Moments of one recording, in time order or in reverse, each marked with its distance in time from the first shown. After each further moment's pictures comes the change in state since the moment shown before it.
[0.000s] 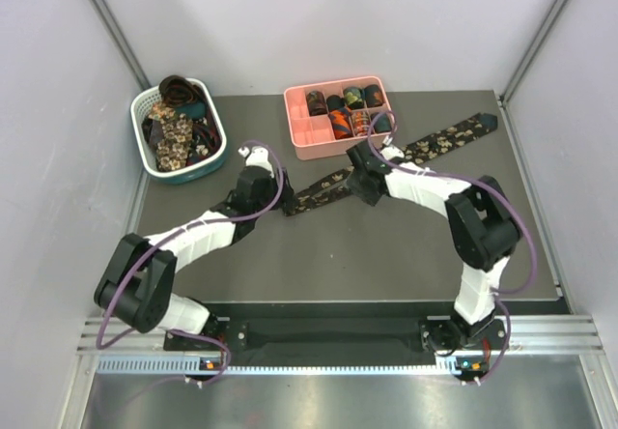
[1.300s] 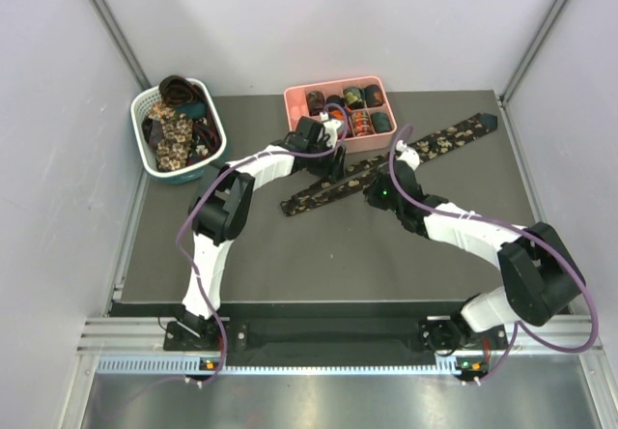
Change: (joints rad) left arm -0.023 0.812 0.956 -0.395 0.489 0.332; right arm -0.015 -0.450 -0.518 0.561 -0.083 -0.382
